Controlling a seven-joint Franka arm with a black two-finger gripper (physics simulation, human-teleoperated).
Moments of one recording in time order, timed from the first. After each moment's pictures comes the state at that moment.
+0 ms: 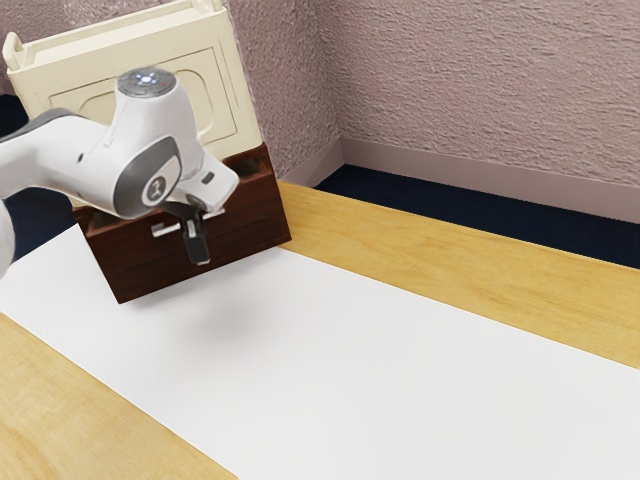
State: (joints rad) arm -0.02 0.15 0.33 -1.69 0.27 2.10 0.85
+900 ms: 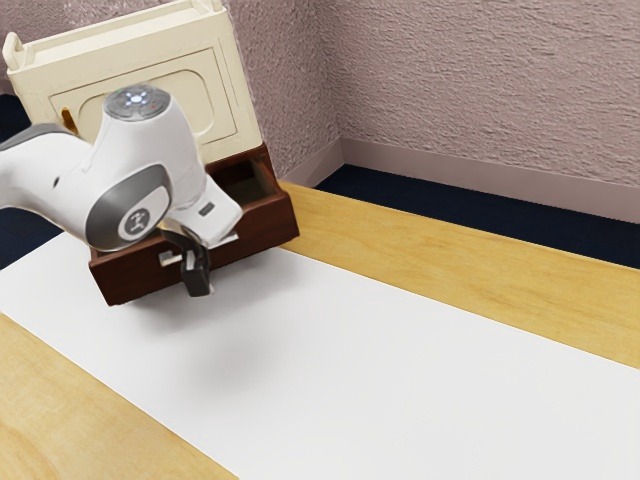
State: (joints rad) arm -0.16 -0.09 0.34 -1.95 0.35 2.11 0.85
